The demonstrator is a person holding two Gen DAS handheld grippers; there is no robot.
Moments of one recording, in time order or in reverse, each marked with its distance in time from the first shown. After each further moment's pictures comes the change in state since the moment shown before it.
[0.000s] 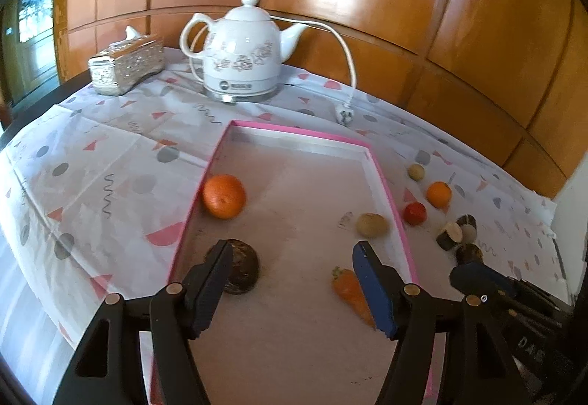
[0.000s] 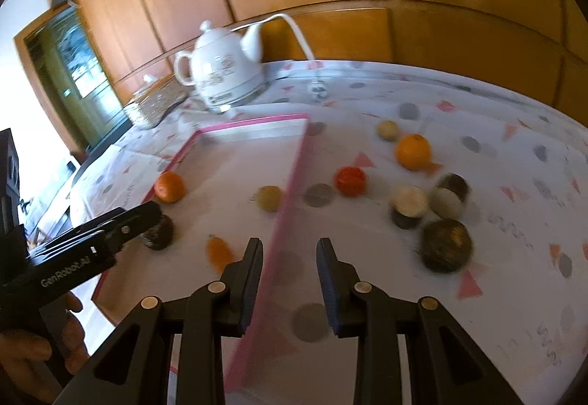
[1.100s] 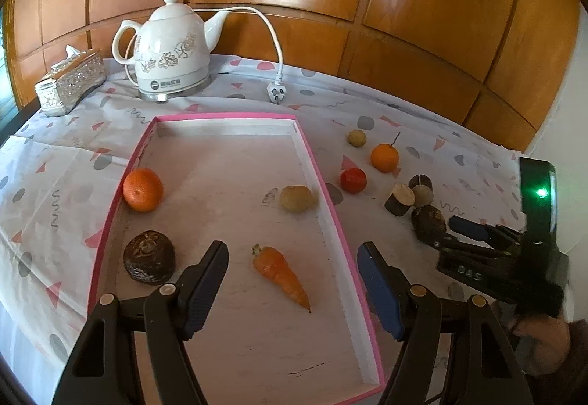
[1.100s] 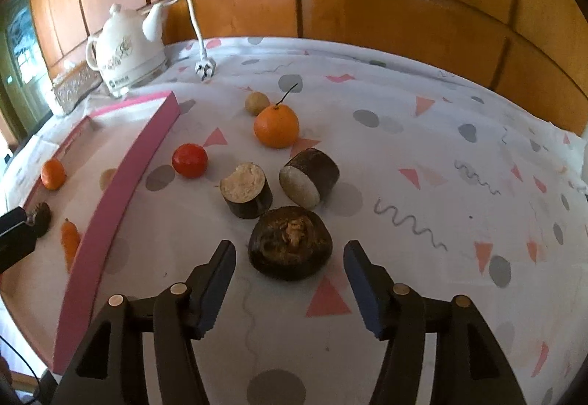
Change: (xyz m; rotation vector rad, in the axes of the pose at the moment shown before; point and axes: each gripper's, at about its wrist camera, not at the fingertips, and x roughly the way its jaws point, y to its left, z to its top) left arm 0.008 -0.051 -0.013 0.150 0.049 -0.118; right arm 0.024 -0.083 -0.001 -0.010 0.066 -0.265
